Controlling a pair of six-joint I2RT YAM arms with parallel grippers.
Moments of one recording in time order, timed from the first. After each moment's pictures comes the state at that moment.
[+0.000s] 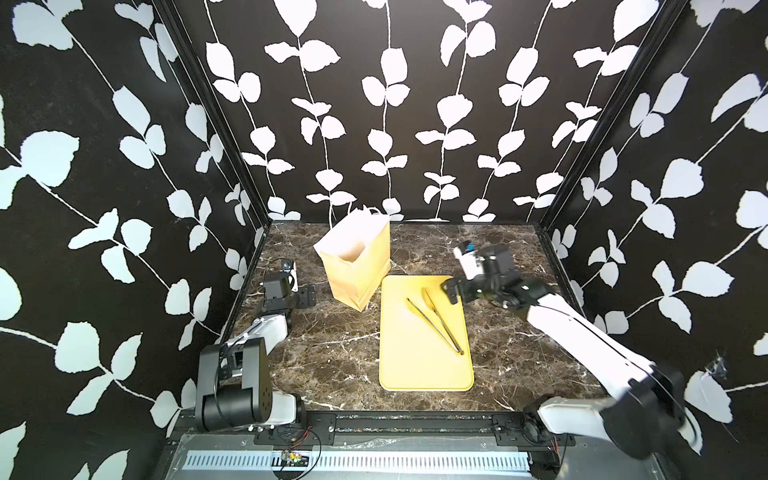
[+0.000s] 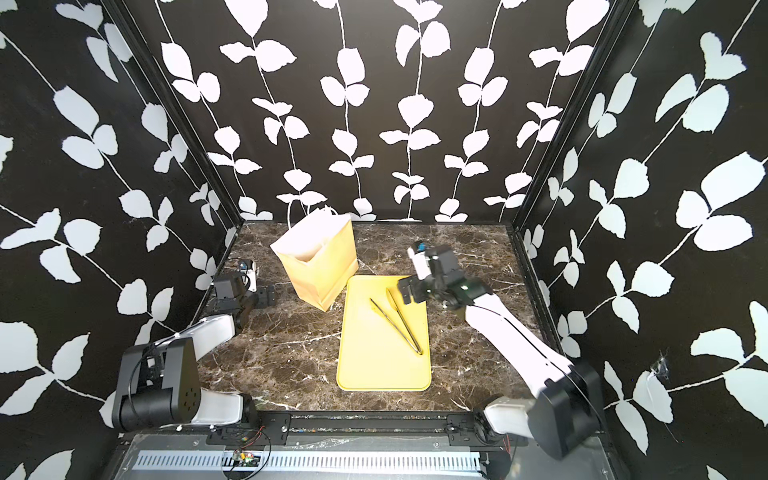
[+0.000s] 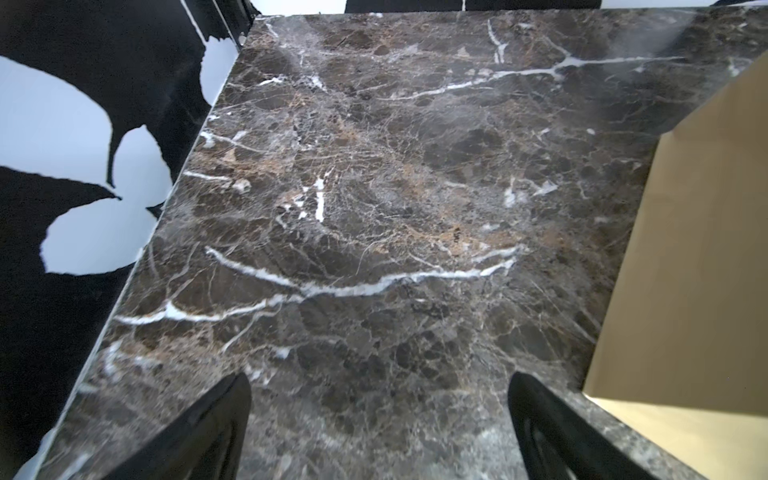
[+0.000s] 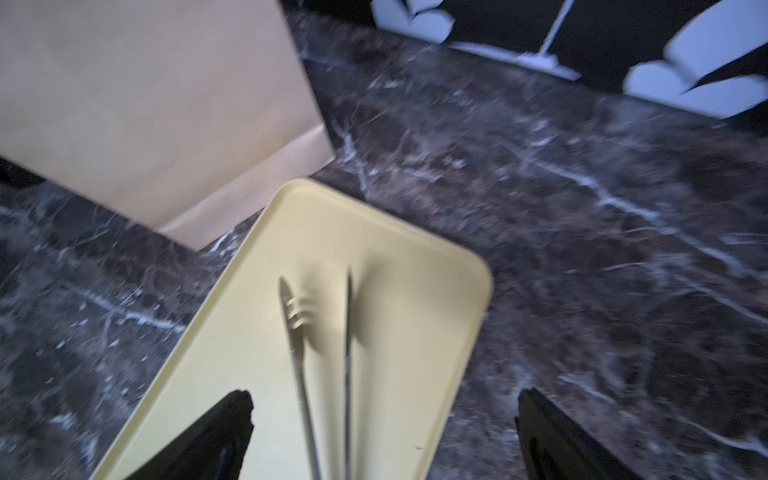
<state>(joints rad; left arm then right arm) 0.12 1.42 0.59 0.21 0.04 0.10 0.44 1.24 1.01 -0.46 -0.07 0.02</state>
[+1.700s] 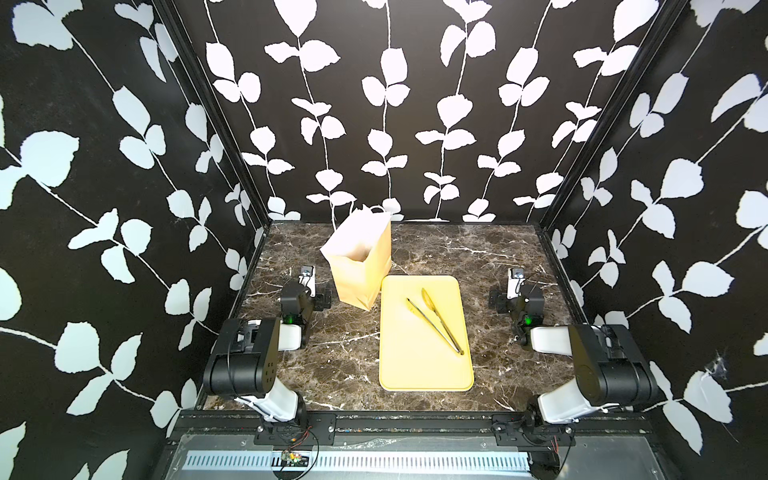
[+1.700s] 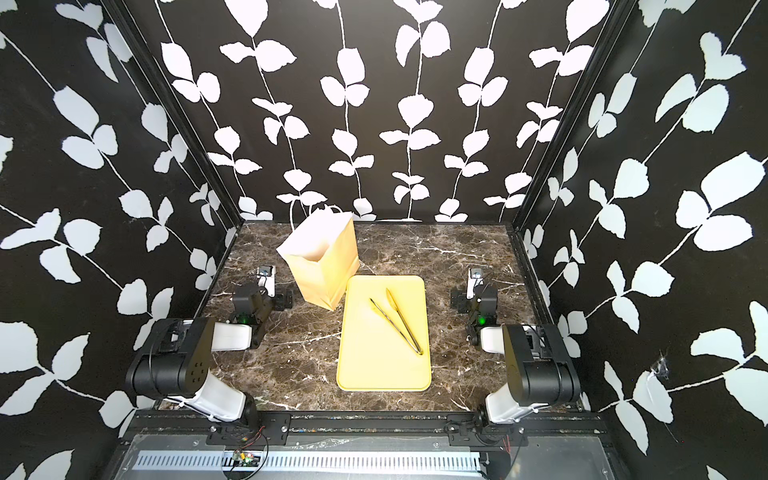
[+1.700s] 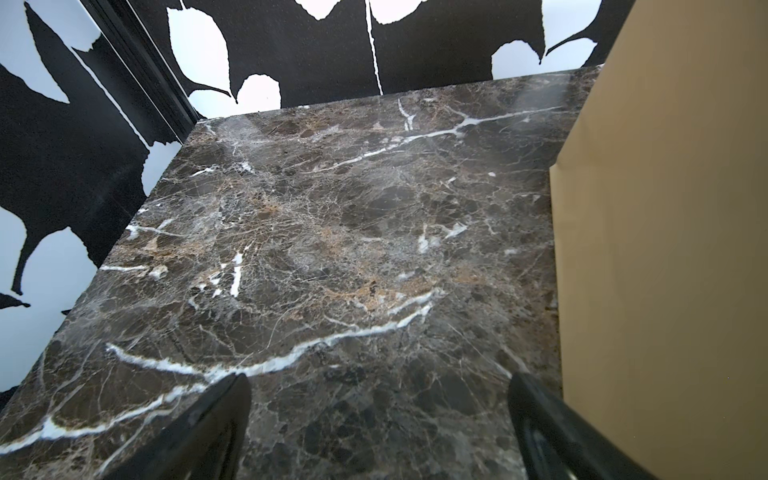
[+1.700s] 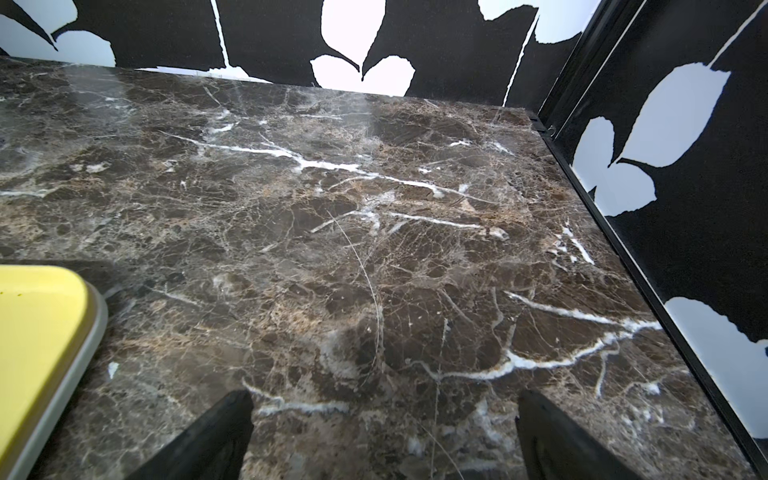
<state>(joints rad) -0.02 1.57 0.41 0.77 0.03 0.14 0.02 1.53 0.41 0.69 0.04 -0.09</state>
